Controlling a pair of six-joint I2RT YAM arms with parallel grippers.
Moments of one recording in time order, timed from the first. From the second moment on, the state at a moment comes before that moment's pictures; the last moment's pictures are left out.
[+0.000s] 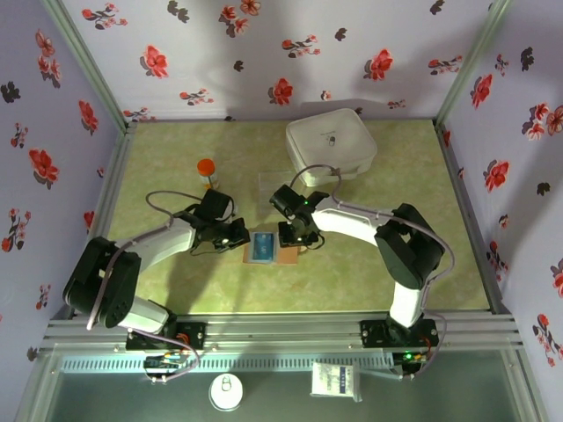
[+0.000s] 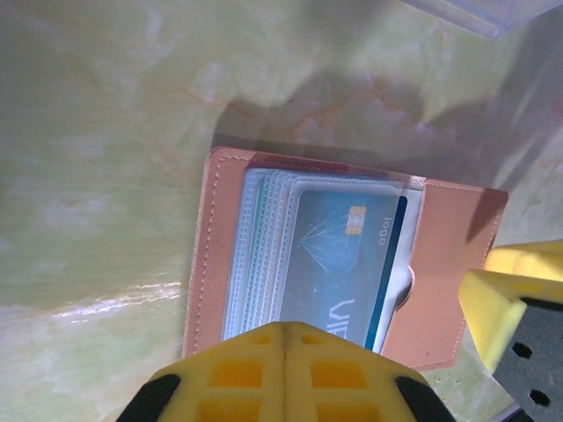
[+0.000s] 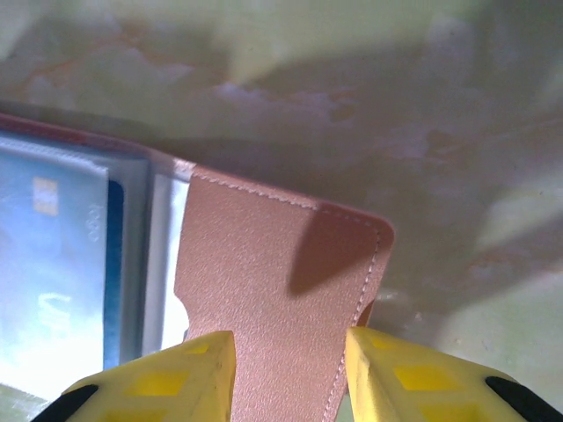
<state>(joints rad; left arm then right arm) -0.54 1.46 0.74 -0.35 0.36 -0.77 0.83 1.83 1.22 -0.72 -0.05 0.67</state>
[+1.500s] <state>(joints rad) -0.62 1.48 0.73 -0.31 0.35 -0.80 0.84 1.85 1.20 -0.46 -0.36 0.73</state>
